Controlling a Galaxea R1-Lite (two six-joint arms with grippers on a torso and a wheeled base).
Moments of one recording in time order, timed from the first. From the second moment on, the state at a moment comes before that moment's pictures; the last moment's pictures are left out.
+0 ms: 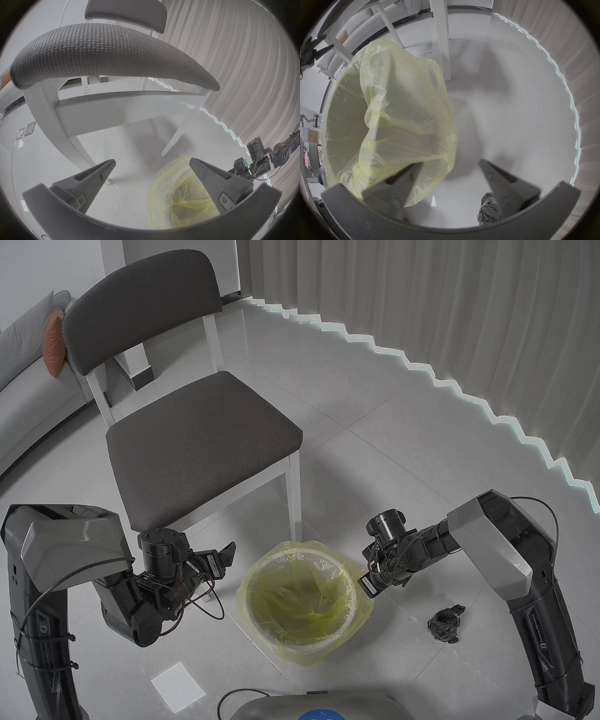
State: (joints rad) left arm -0.31 2.27 -0.64 -1.30 0.12 -0.32; right arm 0.39 2.68 -1.74 0.09 -0.04 -0.23
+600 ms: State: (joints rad) left arm -0.31 2.27 -0.64 -1.30 0.12 -0.32; right arm 0.38 2.70 -1.83 0.10 -0.04 -0.22
